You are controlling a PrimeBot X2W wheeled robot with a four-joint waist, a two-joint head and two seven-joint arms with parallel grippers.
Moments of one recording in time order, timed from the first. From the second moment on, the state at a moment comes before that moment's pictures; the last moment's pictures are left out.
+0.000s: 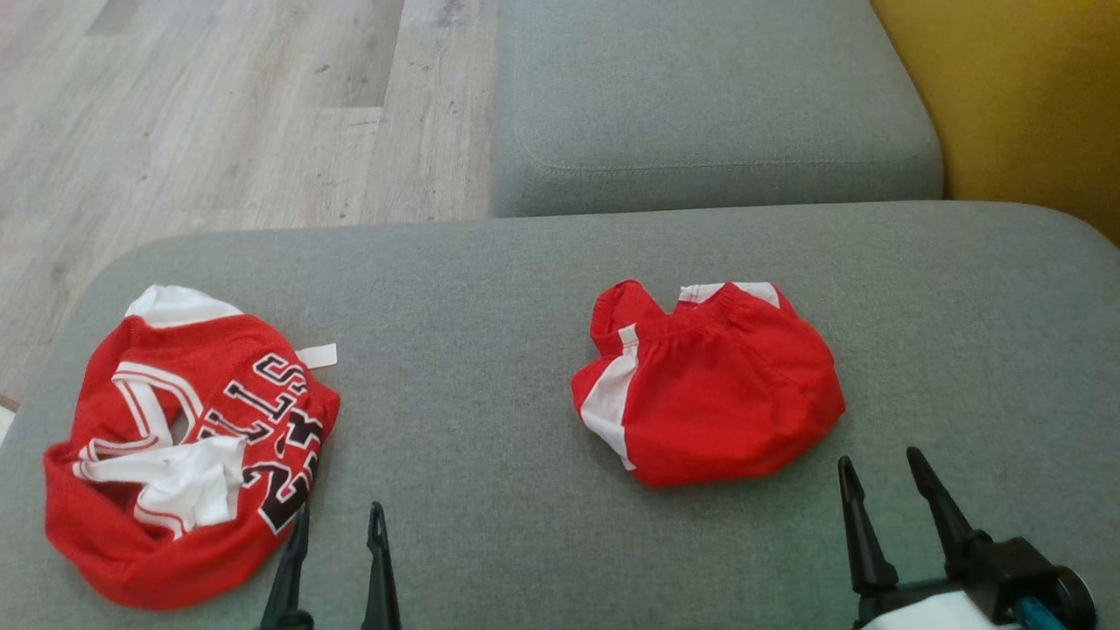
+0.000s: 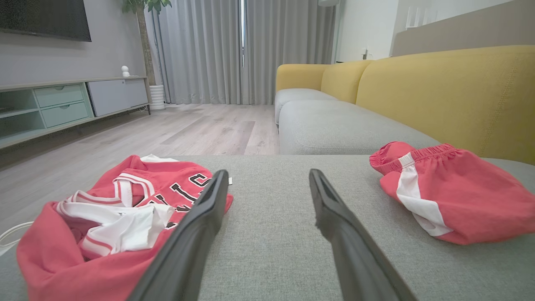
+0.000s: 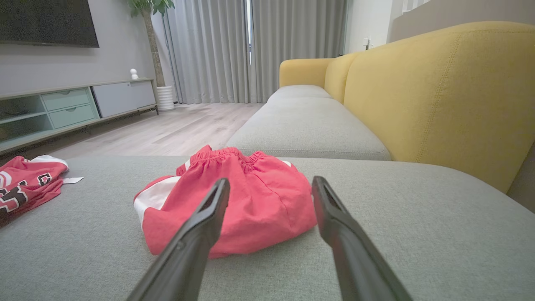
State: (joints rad) left arm 0.23 0.06 -0.22 0.09 -0.13 0.16 -0.25; right arm 0.18 -0.04 0.04 0.17 0.05 0.12 -0.26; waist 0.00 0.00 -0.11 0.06
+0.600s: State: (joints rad) left arm 0.11 0.05 -0.28 0.13 -0.13 0.13 -0.25; right arm 0.17 -0.04 0.08 0.17 0.04 0.12 -0.26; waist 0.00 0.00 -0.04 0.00
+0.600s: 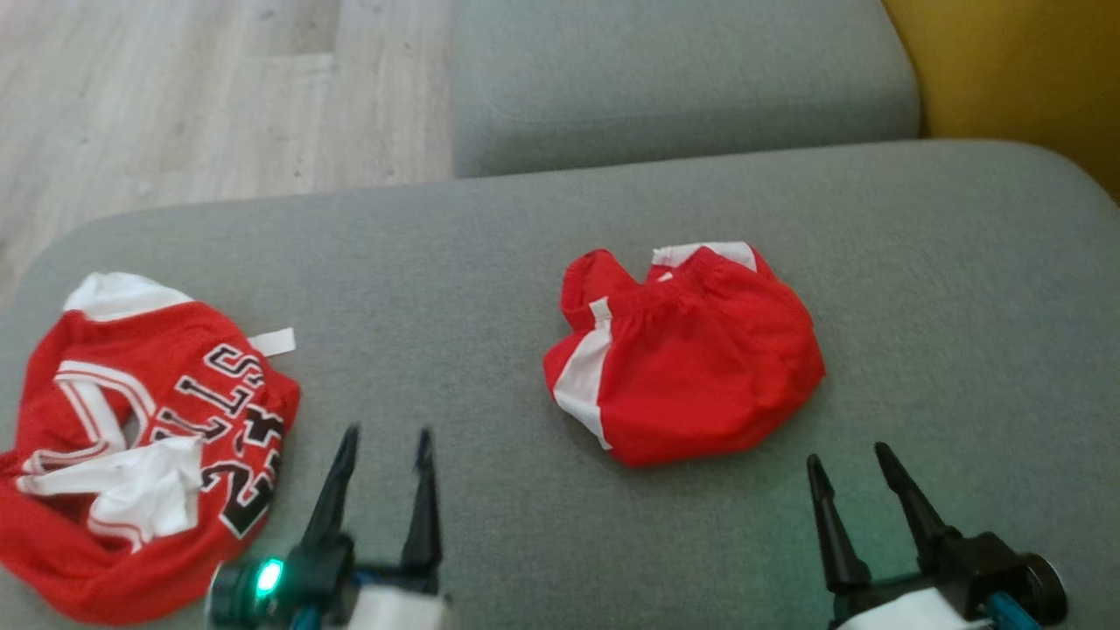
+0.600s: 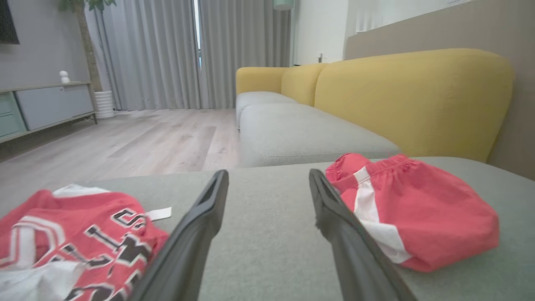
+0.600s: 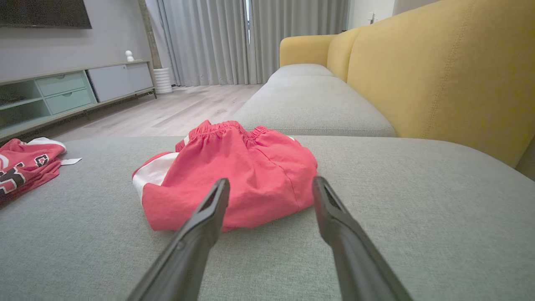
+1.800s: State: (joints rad) left arm -0.93 0.04 -0.84 0.97 -0.27 -0.05 -0.15; right arm -0.01 -0.05 0.17 0.12 0.09 0.12 -0.26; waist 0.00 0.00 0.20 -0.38
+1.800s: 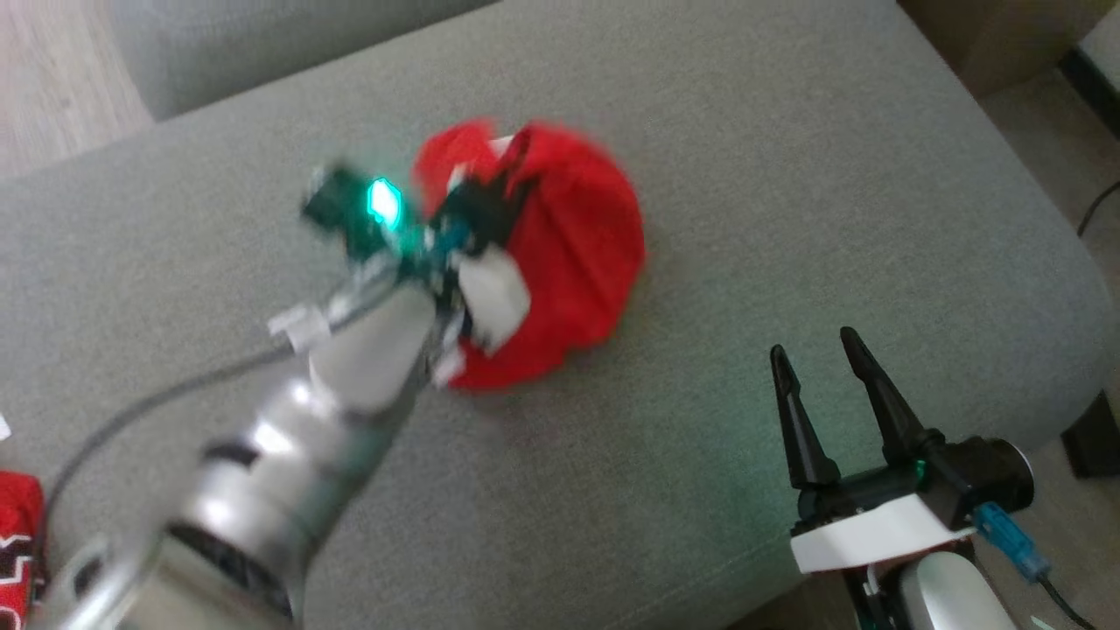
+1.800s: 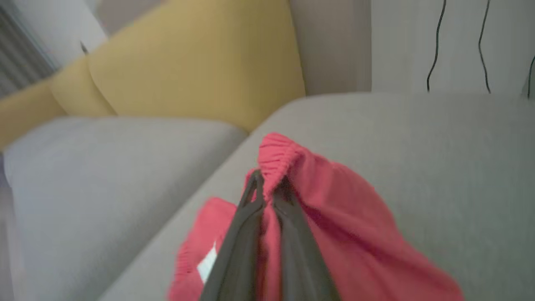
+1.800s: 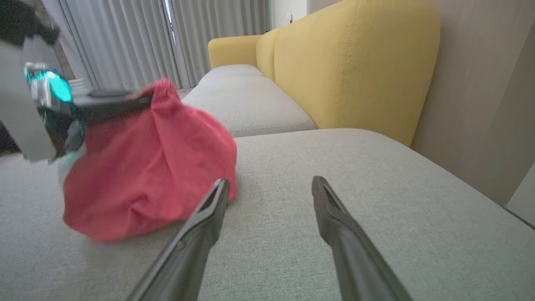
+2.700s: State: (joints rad) left arm -0.45 0.25 -1.00 0.52 -0.12 0.05 -0.26; right arm 0.03 -0.05 0.08 0.10 0.05 0.12 -0.26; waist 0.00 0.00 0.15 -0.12
